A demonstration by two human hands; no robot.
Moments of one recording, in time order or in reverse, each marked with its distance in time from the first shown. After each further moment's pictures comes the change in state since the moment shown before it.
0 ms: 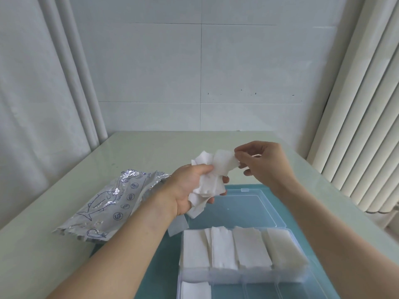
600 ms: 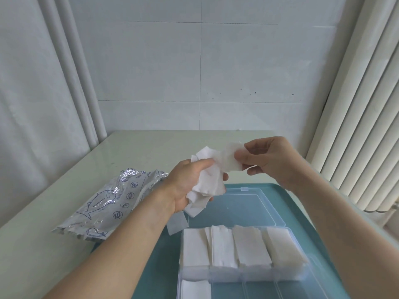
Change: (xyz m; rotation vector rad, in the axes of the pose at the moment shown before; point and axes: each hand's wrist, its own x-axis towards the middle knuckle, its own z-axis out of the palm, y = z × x) left_hand -0.004 0.004 -0.003 0.057 0.014 0.031; right_hand 0.001 -0.009 -0.022 0.077 -0.230 0.026
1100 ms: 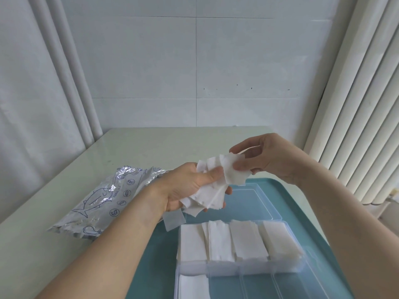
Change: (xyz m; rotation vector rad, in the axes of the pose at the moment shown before) left_hand -0.008 -0.004 -0.004 0.194 -0.288 -0.027; right_hand -0.004 -0.006 -0.010 -0.119 -0.164 0.078
